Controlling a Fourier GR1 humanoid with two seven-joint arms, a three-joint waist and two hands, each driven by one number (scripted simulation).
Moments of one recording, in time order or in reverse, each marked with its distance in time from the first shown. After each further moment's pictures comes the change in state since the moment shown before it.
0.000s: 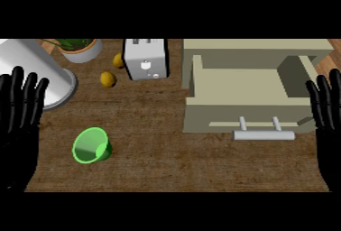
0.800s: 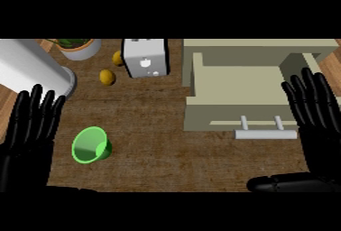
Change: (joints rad) left arm 0.114 -0.069 -0.014 0.011 0.170 -0.067 0.013; right arm -0.033 0.015 0.025 0.013 -0.123 0.083 0.115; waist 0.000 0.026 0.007
